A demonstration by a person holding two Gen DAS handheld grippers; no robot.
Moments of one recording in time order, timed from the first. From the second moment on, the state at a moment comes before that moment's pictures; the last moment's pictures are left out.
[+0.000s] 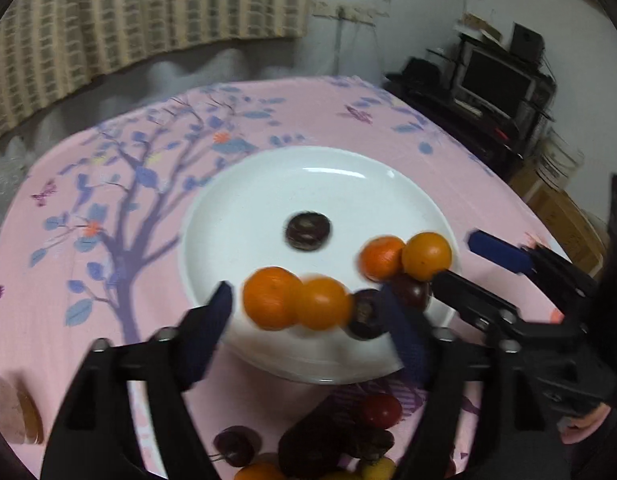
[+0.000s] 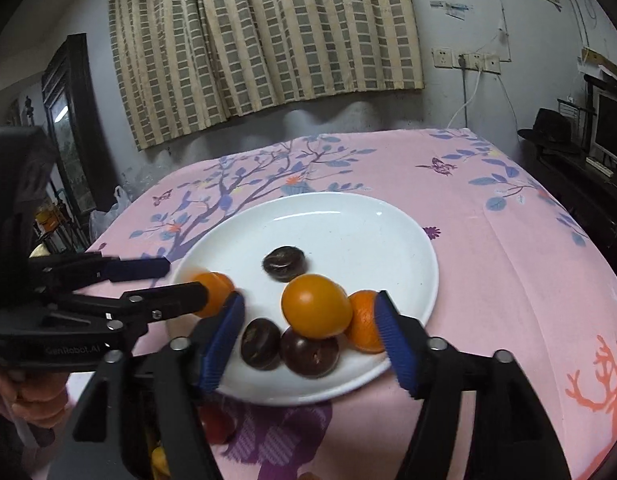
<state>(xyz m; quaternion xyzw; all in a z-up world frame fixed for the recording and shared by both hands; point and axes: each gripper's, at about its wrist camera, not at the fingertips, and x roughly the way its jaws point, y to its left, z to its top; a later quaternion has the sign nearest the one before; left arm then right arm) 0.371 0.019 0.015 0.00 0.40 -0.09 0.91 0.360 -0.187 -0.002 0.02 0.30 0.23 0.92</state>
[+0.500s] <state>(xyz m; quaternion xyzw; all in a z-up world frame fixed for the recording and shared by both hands) 0.256 0.091 -0.019 -0.02 0.39 -0.04 0.92 0.298 -0.167 -0.016 0.01 0.39 0.33 0.86</state>
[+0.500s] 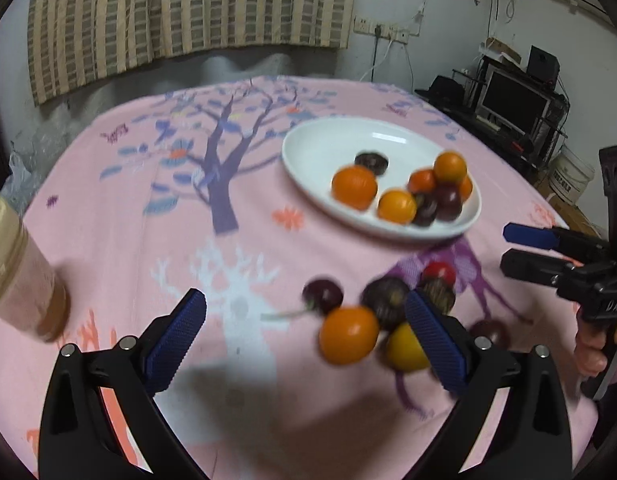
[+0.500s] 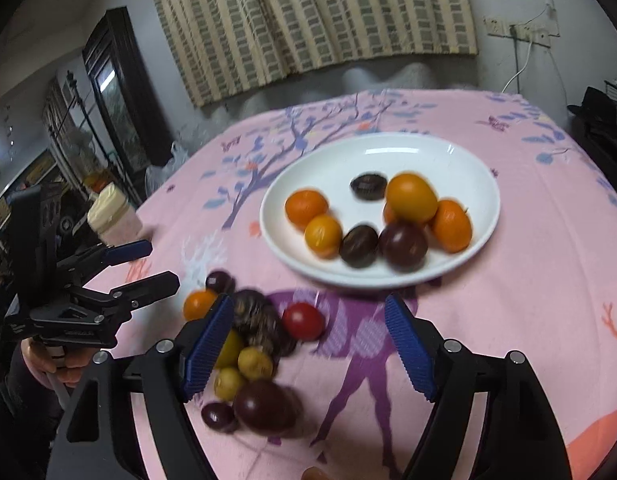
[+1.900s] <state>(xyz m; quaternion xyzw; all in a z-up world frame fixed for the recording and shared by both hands) 0.247 0.077 -0.048 -0.01 0.42 -0.11 0.90 0.277 -0.170 -0.036 0.01 0.46 0.37 0.81</state>
